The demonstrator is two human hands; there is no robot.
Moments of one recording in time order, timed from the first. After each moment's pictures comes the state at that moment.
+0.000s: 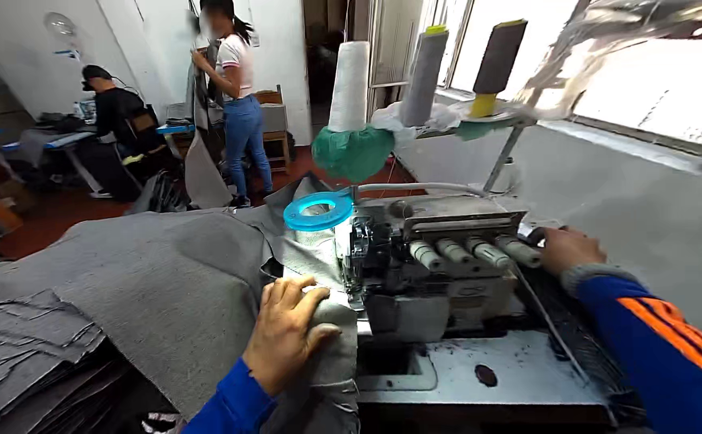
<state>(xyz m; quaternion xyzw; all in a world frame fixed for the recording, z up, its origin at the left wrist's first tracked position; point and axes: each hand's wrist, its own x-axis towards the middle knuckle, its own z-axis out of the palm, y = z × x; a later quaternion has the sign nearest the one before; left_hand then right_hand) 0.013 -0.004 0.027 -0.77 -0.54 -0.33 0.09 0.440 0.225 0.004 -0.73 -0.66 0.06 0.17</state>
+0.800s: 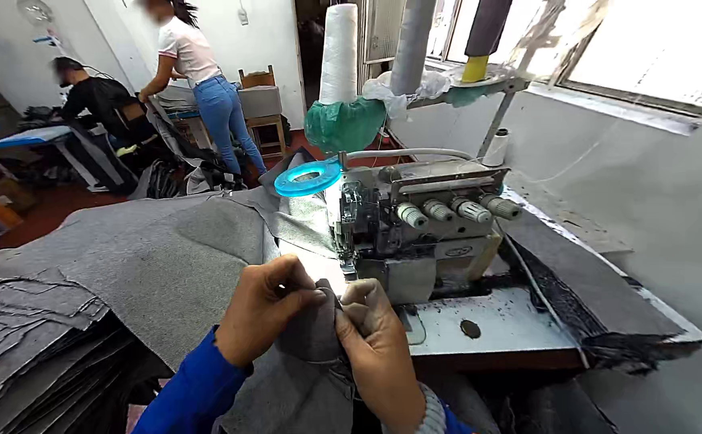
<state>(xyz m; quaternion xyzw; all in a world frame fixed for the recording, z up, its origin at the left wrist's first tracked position) 0.011 -0.038 0.058 -0.72 -0.44 -0.50 -0.20 0.175 -0.033 0.024 -0.28 -0.59 0.45 0.61</state>
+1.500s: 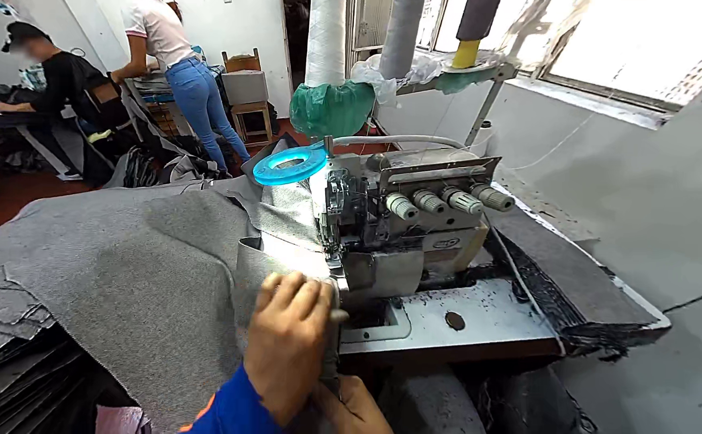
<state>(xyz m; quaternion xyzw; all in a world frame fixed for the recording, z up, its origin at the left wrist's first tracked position) 0.063 -0.039 0.022 -0.76 -0.53 -0.30 0.24 0.201 -0.081 -0.046 -0.33 -0.59 0.61 0.40</state>
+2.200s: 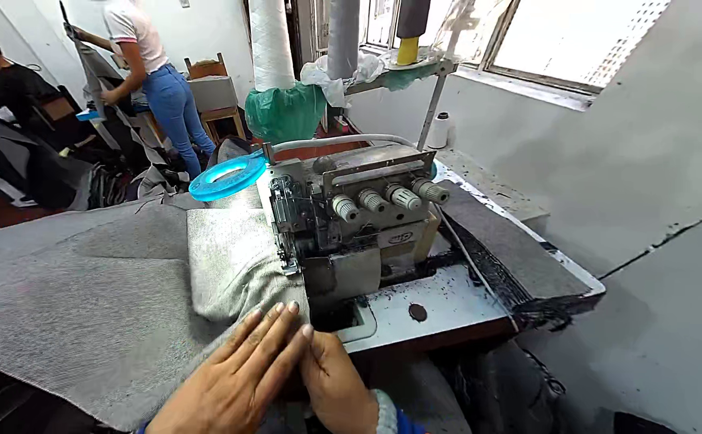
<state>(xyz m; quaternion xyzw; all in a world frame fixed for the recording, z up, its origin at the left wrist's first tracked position) 0.034 -0.063 0.027 -0.90 -0.35 -0.13 0.23 0.204 -0.030 -0.028 -0.29 -0.66 0.49 0.49</state>
